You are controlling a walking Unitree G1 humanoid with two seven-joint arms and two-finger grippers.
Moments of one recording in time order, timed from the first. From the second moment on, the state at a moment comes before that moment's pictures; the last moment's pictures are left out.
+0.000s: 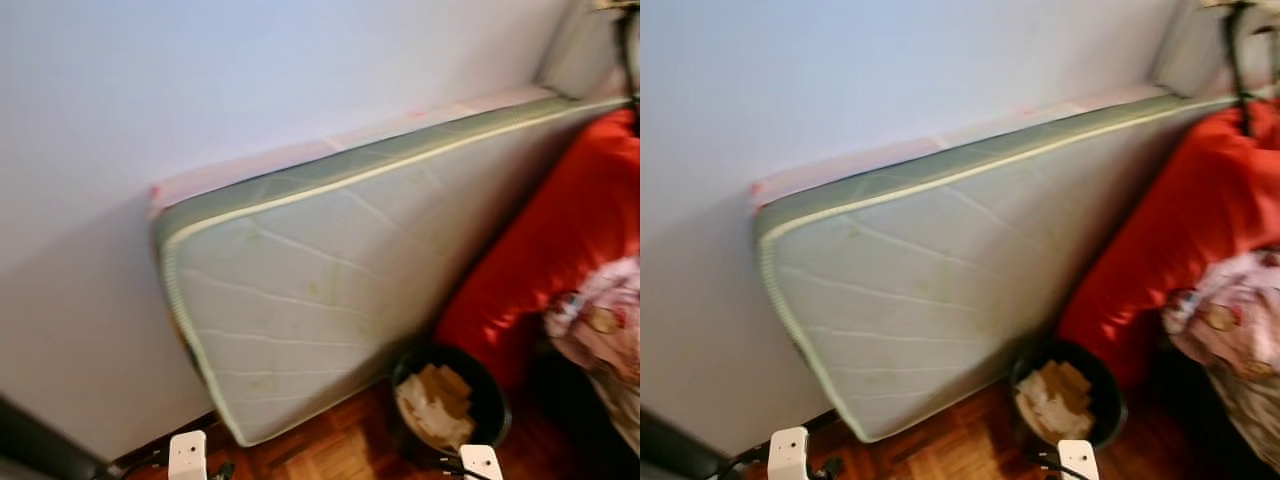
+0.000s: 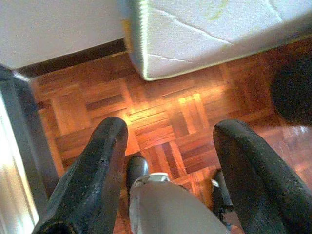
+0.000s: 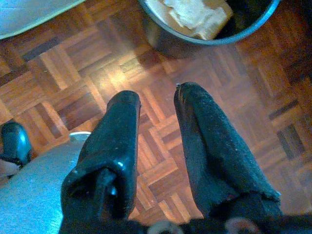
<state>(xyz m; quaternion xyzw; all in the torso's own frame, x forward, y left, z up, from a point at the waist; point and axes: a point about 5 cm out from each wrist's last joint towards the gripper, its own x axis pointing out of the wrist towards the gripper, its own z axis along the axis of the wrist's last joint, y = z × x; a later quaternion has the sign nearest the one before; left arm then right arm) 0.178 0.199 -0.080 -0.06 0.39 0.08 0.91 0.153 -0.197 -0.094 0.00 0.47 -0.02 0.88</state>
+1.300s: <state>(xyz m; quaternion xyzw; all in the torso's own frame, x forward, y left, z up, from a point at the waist) 0.175 0.204 -0.081 -0.06 0.40 0.09 0.91 0.154 -0.190 -0.095 0.01 0.47 -0.01 0.88</state>
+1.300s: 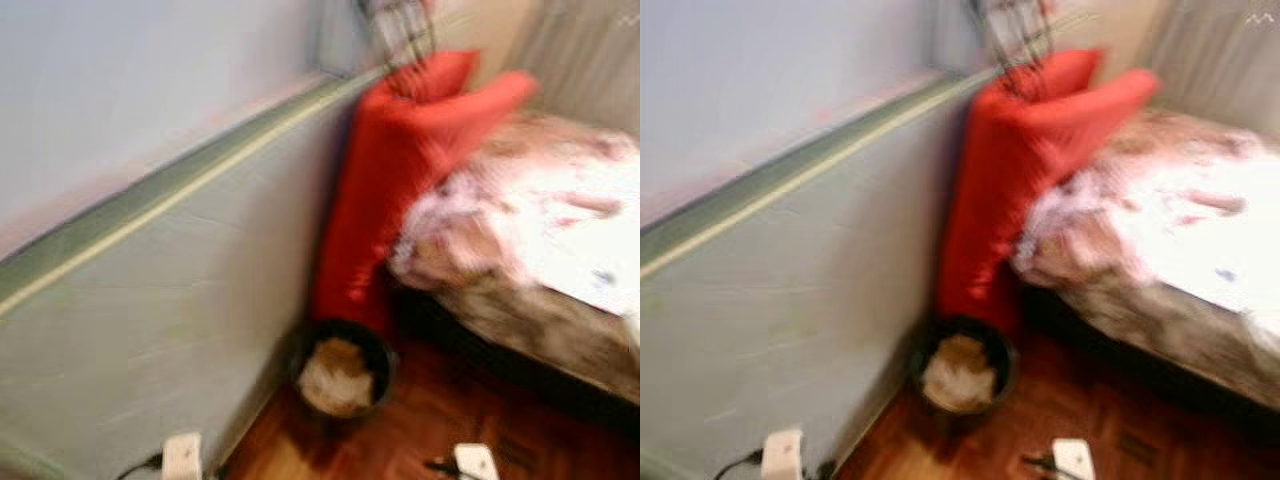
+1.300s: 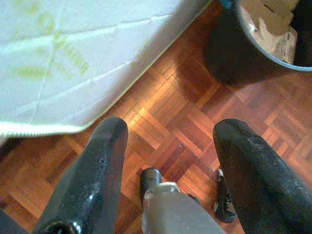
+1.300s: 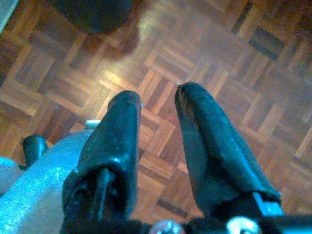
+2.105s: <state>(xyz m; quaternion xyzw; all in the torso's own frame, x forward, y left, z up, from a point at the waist) 0.180 0.203 -0.079 -0.06 0.39 0.09 0.91 0.150 -0.196 -0.096 0.00 0.48 -0.02 0.88</state>
